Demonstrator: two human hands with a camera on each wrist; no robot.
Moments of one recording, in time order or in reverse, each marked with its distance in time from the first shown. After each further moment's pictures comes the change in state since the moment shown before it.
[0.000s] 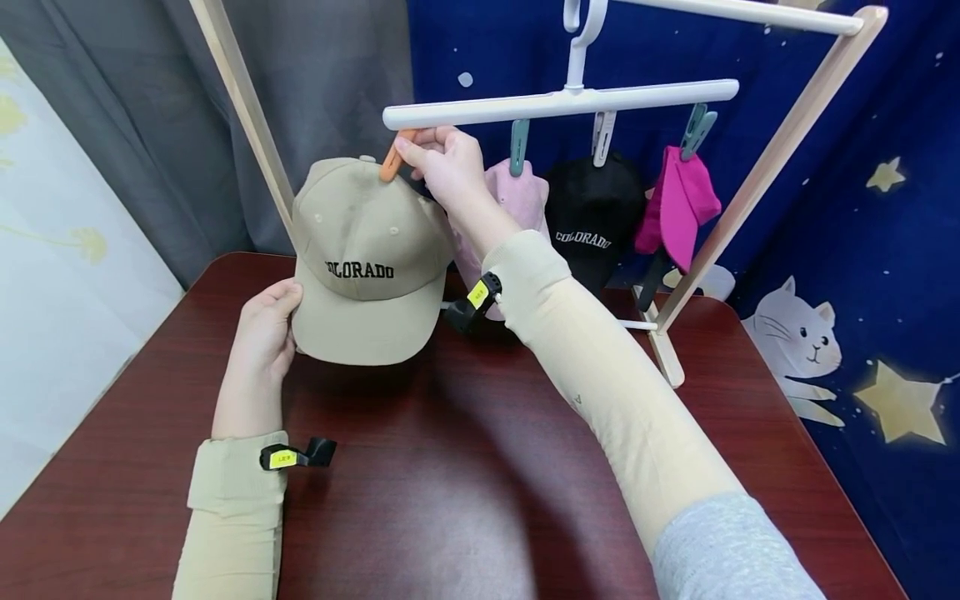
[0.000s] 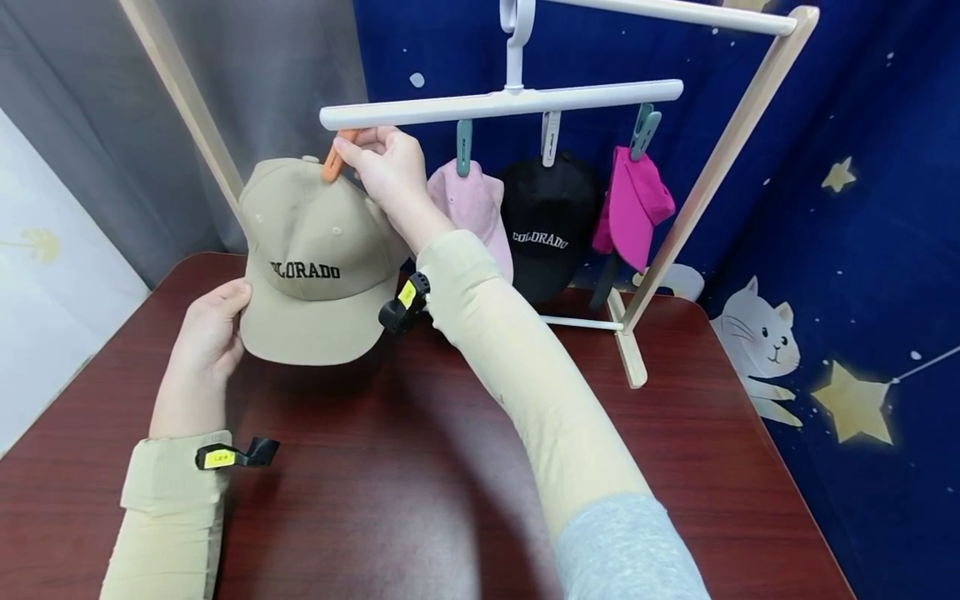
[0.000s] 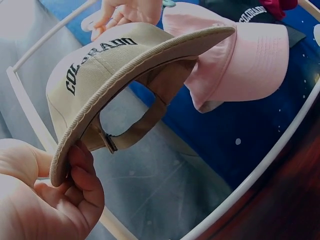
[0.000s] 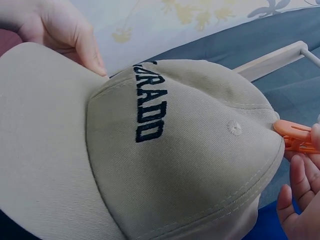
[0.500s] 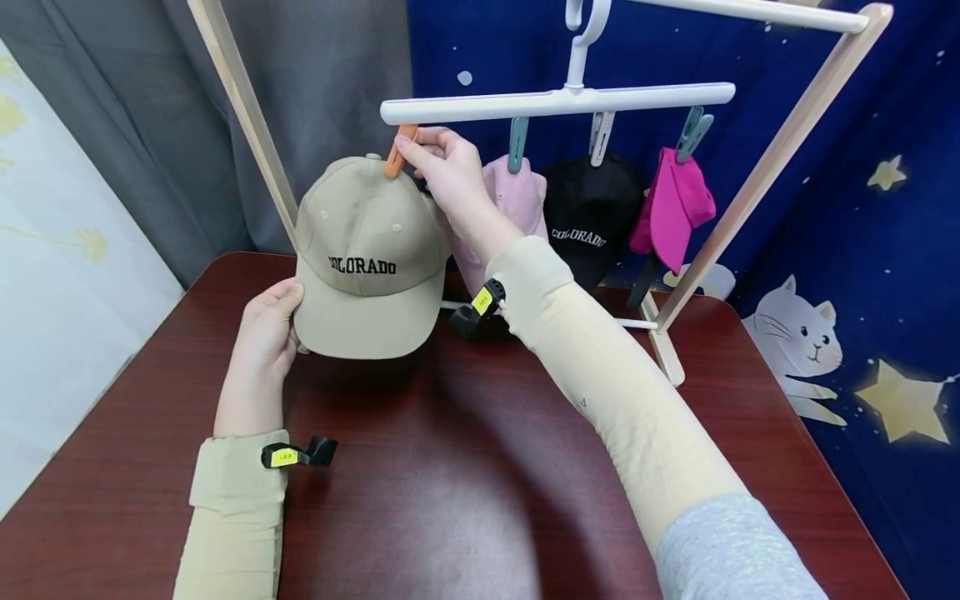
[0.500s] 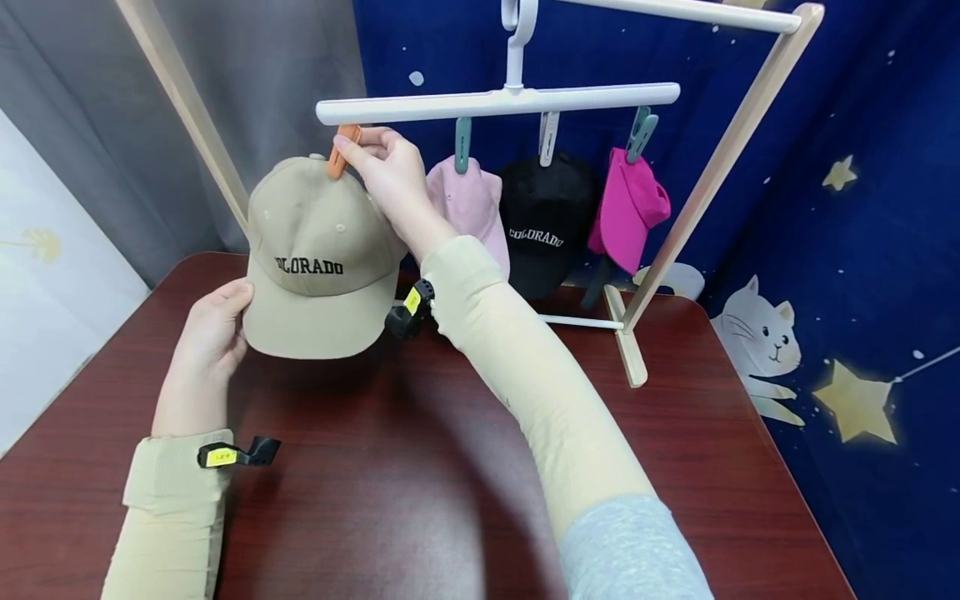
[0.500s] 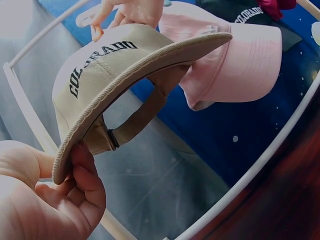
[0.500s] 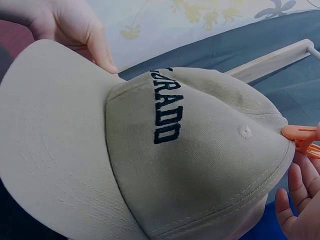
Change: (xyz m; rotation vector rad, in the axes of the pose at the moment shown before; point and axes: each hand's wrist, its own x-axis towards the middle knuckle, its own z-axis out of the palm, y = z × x) left_hand 0.002 -0.001 -0.002 -0.045 -0.024 -0.034; right_hand -0.001 0.008 -0.001 0.086 -0.024 -0.014
